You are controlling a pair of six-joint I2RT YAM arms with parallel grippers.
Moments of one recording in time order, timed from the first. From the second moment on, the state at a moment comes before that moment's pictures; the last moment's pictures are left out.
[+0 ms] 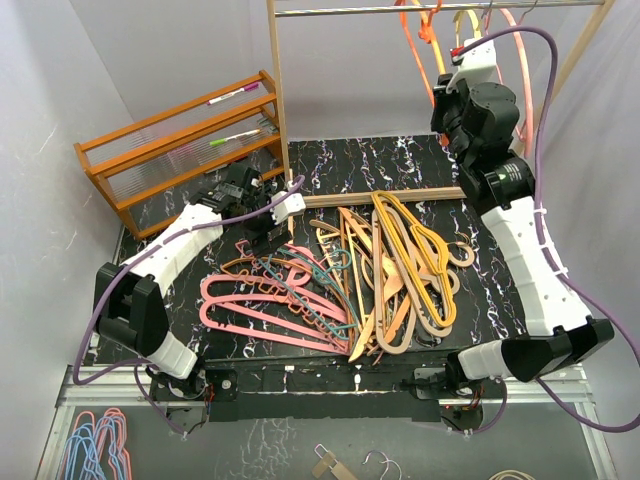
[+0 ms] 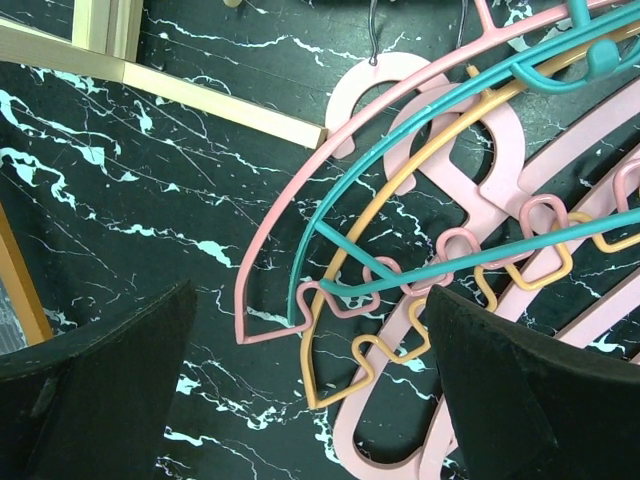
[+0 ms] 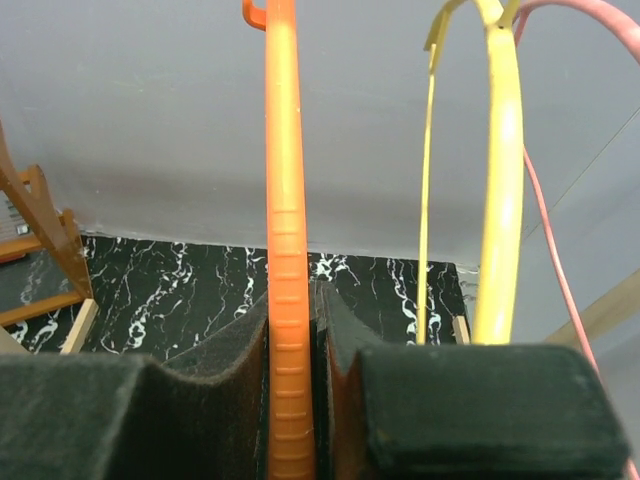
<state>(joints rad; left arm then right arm) -0.41 1.55 1.26 -0.75 0.31 0.78 0.31 1.37 1.71 -0.34 0.27 -0.12</state>
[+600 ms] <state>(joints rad) -0.45 1.67 1.26 -0.75 0.26 0.87 0.11 1.29 1.65 -0.35 0.06 -0.01</state>
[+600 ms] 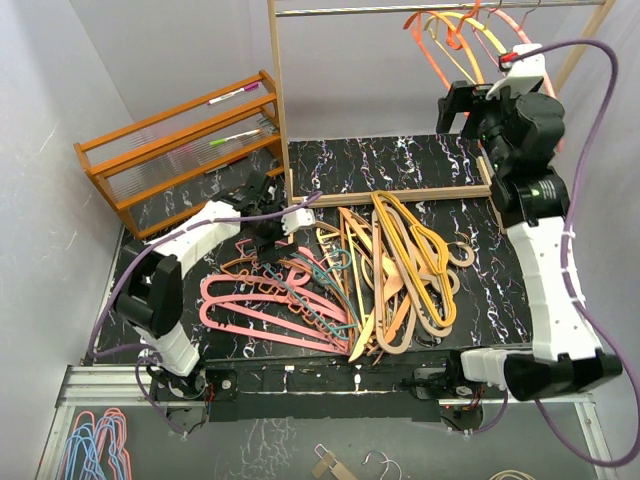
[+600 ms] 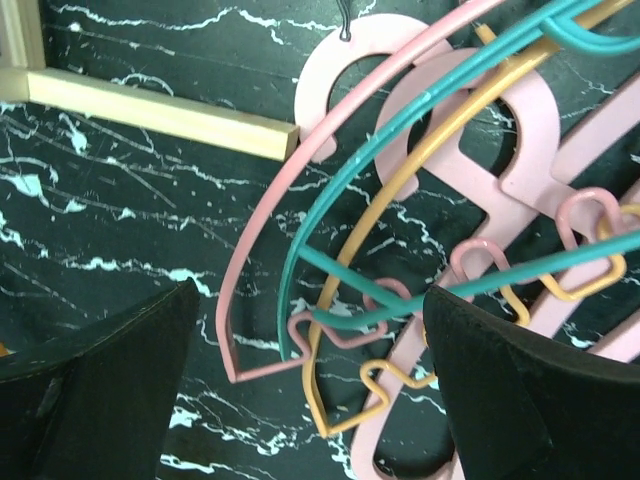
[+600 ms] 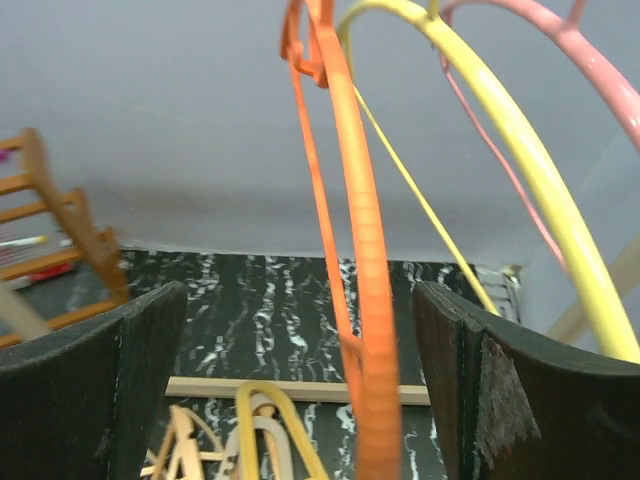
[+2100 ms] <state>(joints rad) -0.49 1.85 1.23 -0.60 0.30 1.01 0.11 1.01 1.22 -0.33 -0.27 0.13</state>
